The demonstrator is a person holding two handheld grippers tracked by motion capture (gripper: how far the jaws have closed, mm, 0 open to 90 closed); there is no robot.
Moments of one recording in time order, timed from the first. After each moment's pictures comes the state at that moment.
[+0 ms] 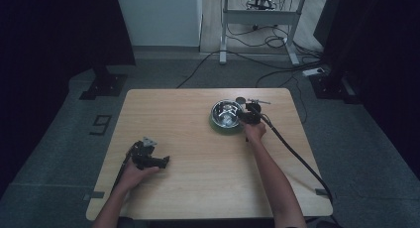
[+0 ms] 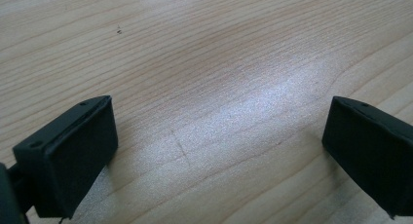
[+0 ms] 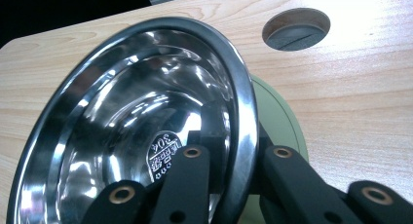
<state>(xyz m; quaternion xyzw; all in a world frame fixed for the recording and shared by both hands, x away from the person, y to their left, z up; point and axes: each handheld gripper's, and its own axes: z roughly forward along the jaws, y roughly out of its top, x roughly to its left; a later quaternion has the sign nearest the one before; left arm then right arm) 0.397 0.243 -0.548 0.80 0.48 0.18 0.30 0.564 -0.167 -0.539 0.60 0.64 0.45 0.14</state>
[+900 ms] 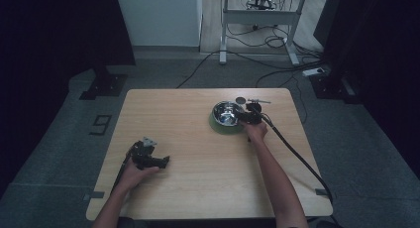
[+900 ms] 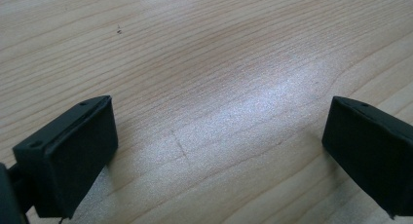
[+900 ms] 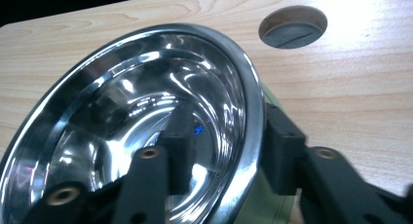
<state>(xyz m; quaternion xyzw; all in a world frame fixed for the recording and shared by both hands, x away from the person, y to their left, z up) 0.397 0.243 -0.548 0.80 0.48 0.18 0.30 0.567 -0.172 -0.540 0.59 0.66 0.44 0.14</state>
